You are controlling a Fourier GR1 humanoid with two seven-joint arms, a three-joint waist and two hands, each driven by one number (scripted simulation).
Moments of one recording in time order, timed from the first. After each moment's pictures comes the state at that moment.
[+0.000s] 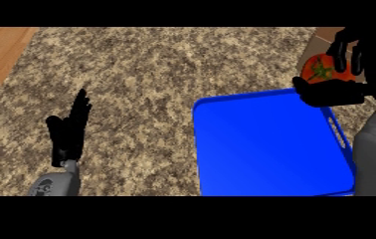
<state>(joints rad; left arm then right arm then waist) -0.11 0.12 0.10 -1.31 -0.05 0.17 0.03 -0.62 -0.23 -0.06 -1.93 1.04 0.59 0.69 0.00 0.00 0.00</state>
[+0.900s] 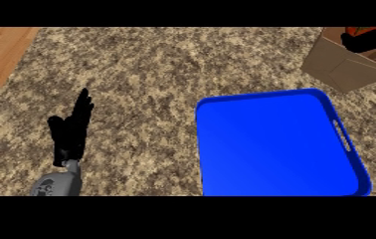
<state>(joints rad) -0.11 0.11 0.10 -1.32 -0.05 0.15 0.03 -0.81 -0.47 -0.34 -1.10 0.98 0.12 0.20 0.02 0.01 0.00</state>
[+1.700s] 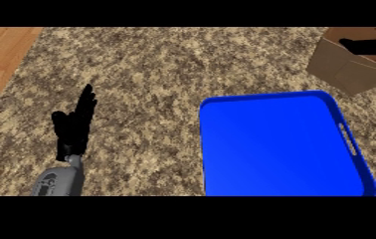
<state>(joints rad) -0.14 0.12 0.09 -1.30 -0.05 0.14 0.03 -0.95 -0.58 -0.53 -0.45 0.87 -0.12 -0.12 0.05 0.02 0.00</state>
